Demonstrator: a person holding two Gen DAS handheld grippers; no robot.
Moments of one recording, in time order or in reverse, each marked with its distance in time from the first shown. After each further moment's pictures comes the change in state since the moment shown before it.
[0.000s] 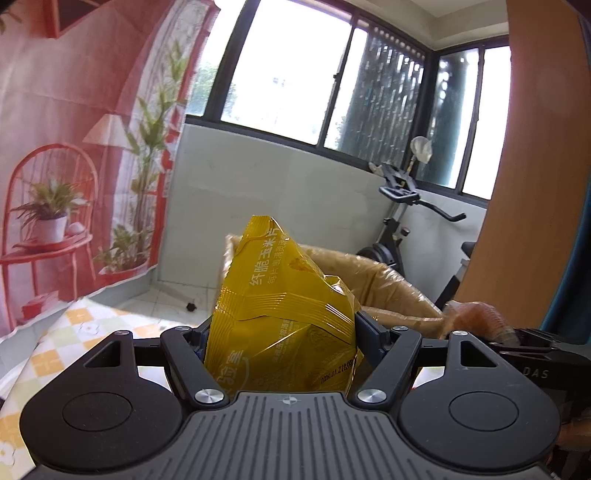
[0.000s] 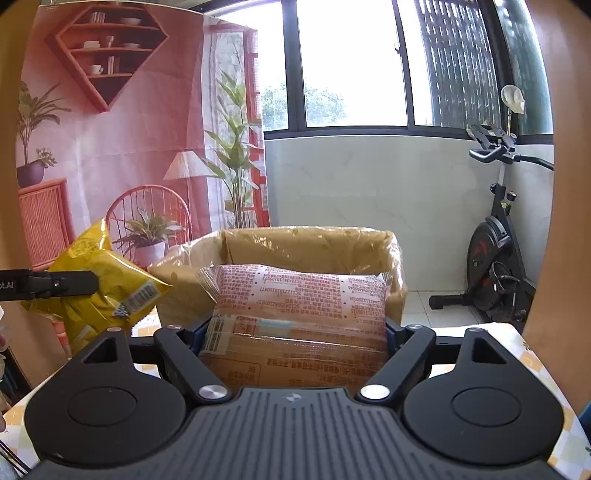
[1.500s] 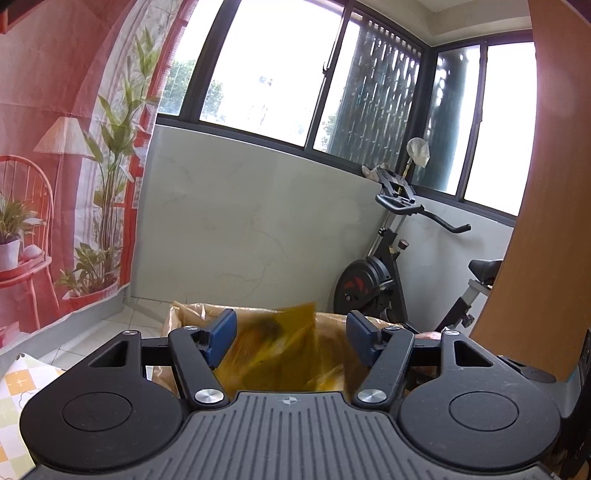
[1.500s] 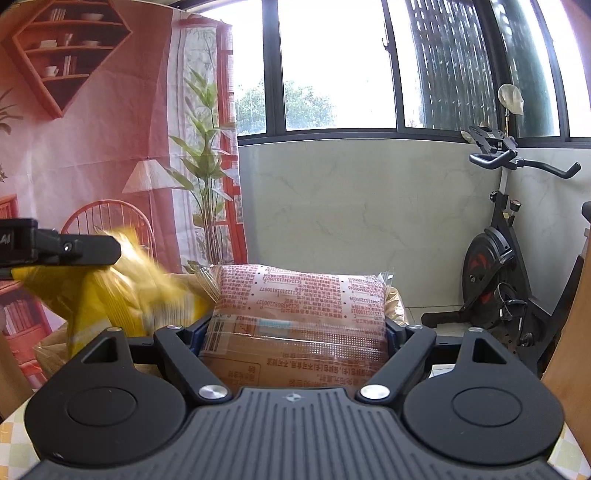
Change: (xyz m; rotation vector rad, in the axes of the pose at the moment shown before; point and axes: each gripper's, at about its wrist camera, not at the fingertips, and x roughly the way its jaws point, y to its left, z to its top) left arm 0.133 -0.003 0.069 0.000 0.000 -0.043; right arm 0.155 -0.039 0.056 0.015 -0.015 -0.058
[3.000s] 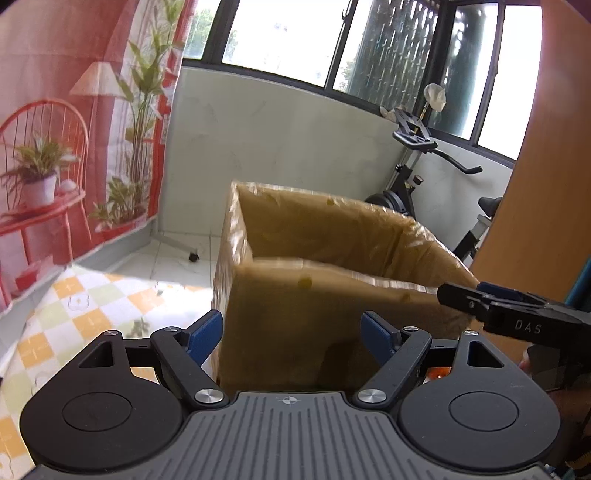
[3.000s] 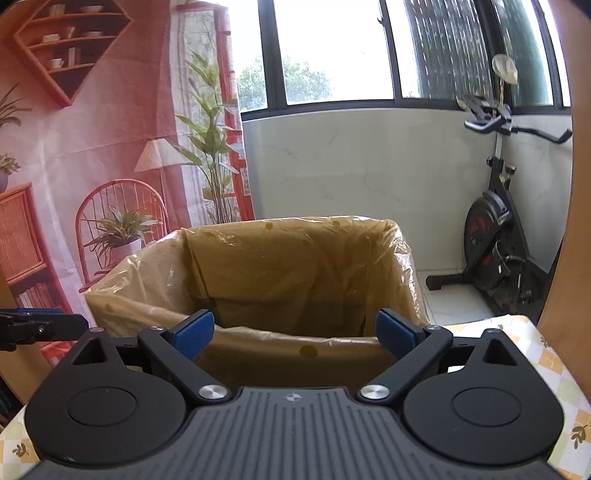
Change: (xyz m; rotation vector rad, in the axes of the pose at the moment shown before) left arm -0.076 0.031 -0.061 -0.027 0.221 0.052; right arm -0.063 0.017 -0.037 0.045 0.083 0.017
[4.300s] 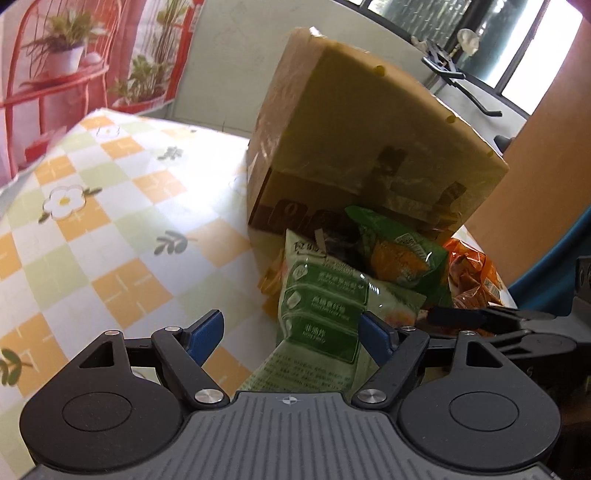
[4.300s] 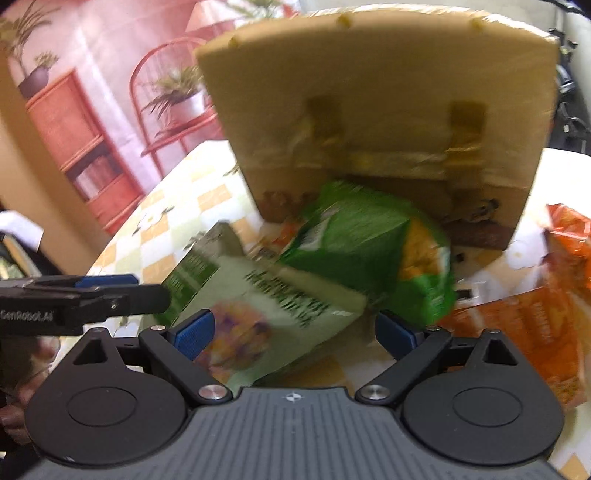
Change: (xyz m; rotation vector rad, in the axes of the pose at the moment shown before) left arm -0.018 0.054 -0.110 -0.151 0.285 -0.035; right arm -0.011 0.082 -0.110 0.034 0.493 0.200
